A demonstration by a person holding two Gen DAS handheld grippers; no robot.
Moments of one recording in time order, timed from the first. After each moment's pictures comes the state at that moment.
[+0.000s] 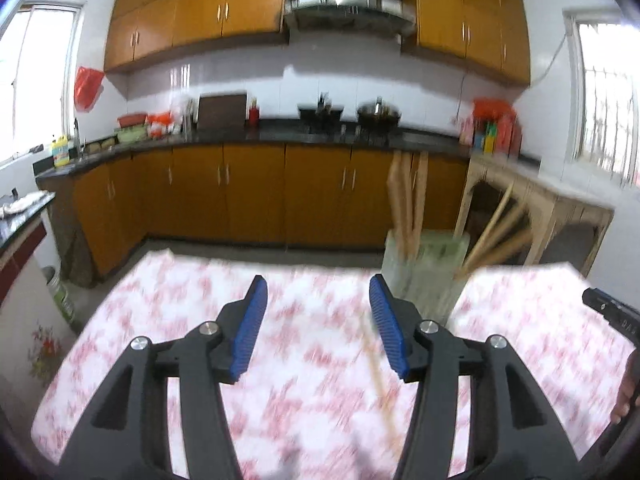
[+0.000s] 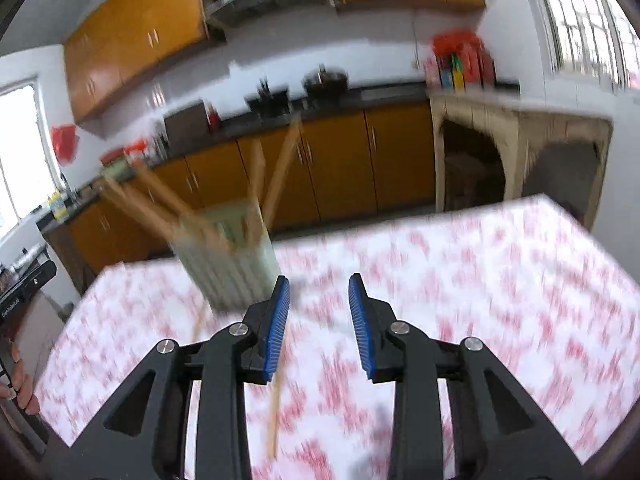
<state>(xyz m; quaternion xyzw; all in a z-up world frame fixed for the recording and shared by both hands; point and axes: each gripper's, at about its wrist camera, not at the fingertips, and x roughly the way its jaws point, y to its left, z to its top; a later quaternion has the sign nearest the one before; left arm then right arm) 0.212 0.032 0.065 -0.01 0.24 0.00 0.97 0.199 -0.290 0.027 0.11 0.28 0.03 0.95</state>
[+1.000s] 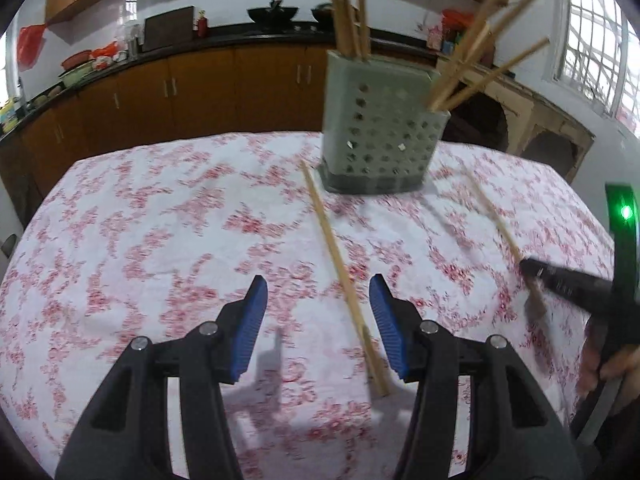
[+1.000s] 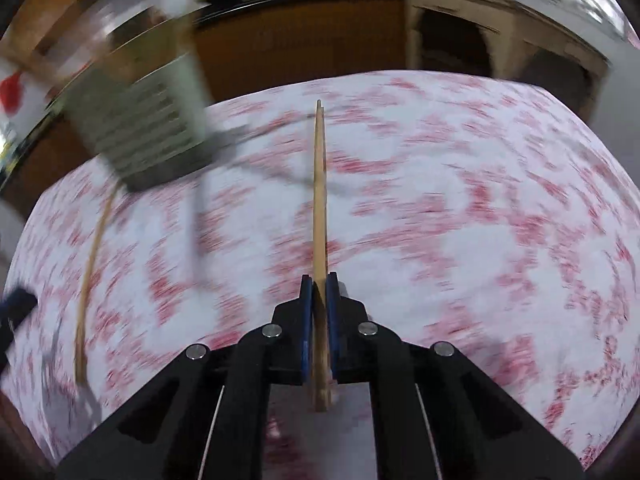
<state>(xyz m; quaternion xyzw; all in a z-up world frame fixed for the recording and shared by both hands) 0.239 -0.021 -0.053 0.00 0.38 -0.08 0.92 0.242 -0.285 -0.091 0.11 0.43 -0.04 0.89</state>
